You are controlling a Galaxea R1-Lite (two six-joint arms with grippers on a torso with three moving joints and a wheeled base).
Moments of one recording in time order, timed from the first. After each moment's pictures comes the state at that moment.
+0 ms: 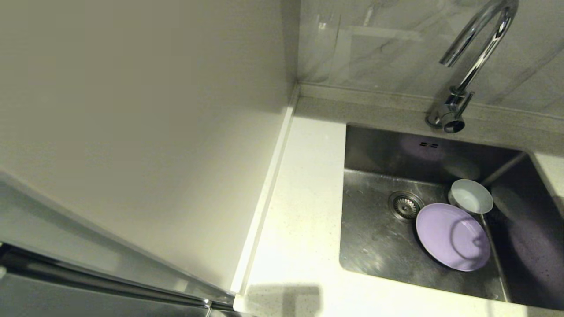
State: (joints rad) left arm 0.00 0.00 0.00 -0.01 0.00 0.00; right arm -0.65 1.62 -1.50 1.15 -0.39 0.03
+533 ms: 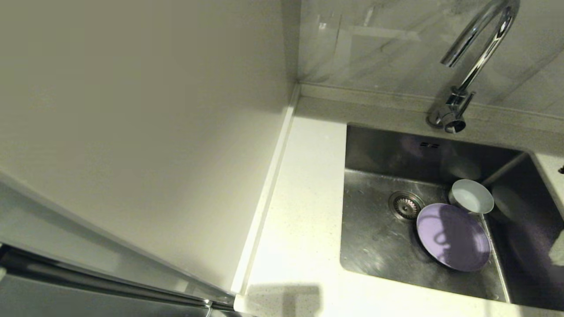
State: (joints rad) left arm 0.00 0.00 0.00 -0.01 0.00 0.00; right arm -0.31 1.62 -1.49 1.23 -0.07 -0.07
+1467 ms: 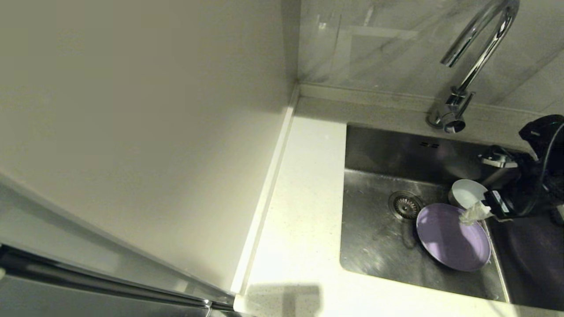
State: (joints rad) left arm 0.00 0.00 0.00 -0.01 0.00 0.00; right arm -0.20 1.83 -1.42 0.70 0.17 -0.21
